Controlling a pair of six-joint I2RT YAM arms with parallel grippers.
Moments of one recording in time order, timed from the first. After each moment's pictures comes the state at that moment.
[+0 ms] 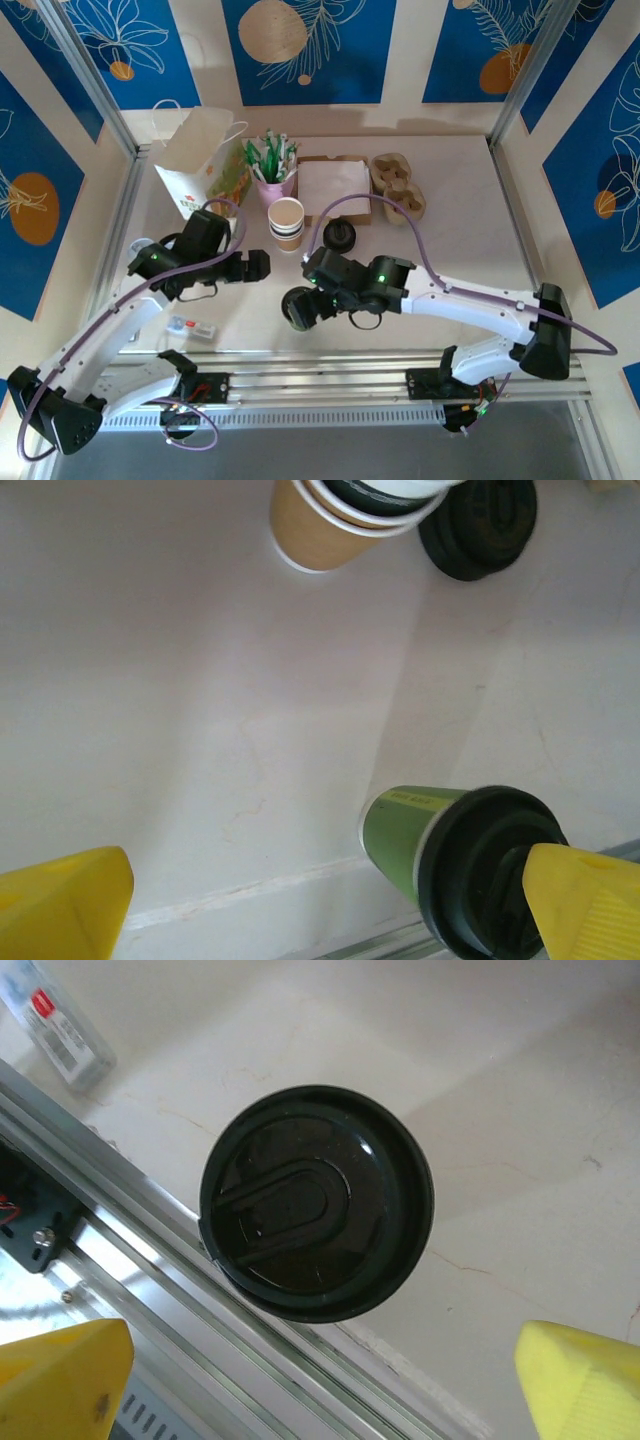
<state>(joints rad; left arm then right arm) -0.54 1.01 1.02 -0.98 0.09 -0.53 1.18 1.35 1.17 -0.89 0.09 0.61</state>
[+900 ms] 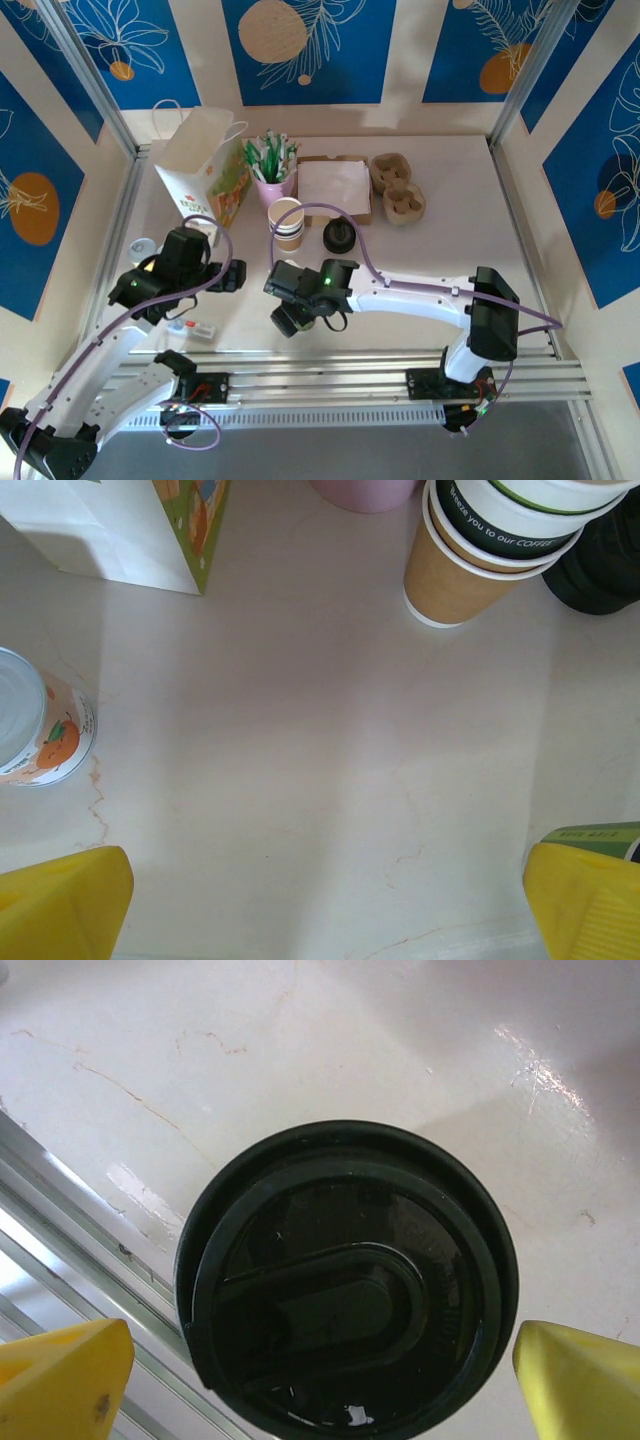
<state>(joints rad) -0.48 0.82 0.88 -0.93 -0.13 -0.31 1.25 1.63 1.34 -0.95 0.20 0.48</state>
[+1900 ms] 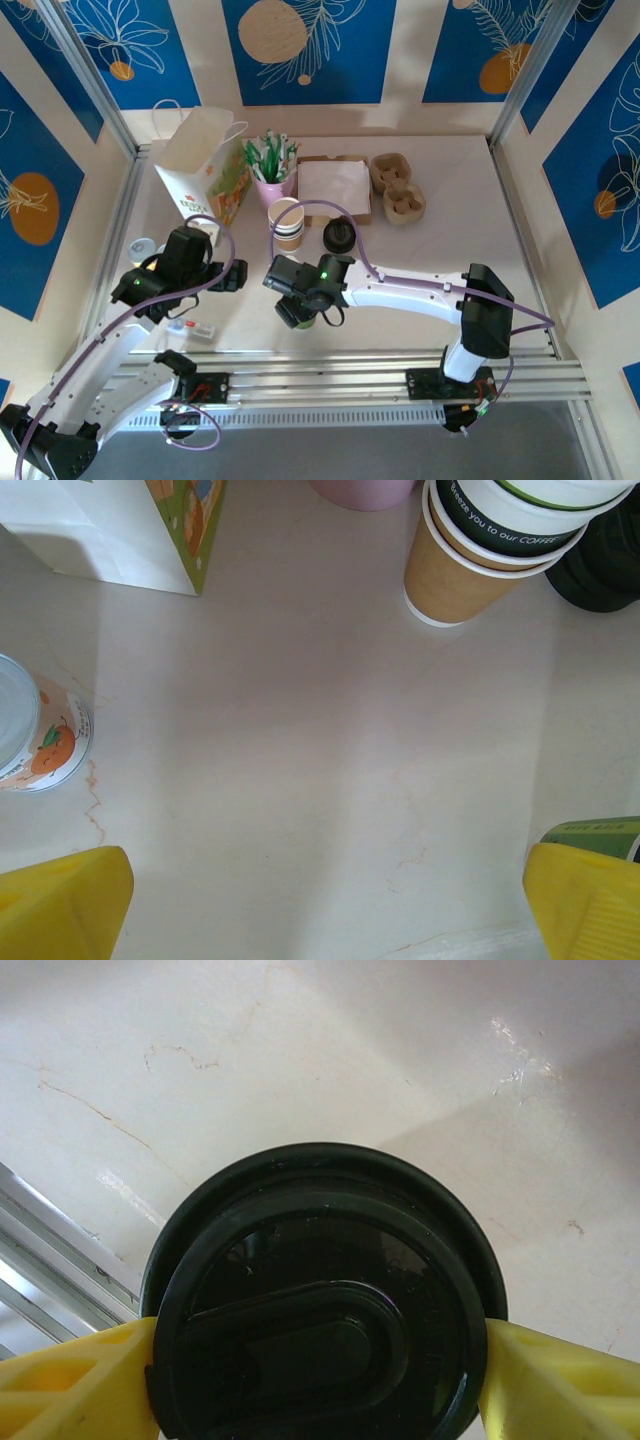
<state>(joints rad) -0.48 0.84 0.87 -0.91 -0.13 -0.30 1.21 1.66 1.35 -0.94 0.20 0.48</state>
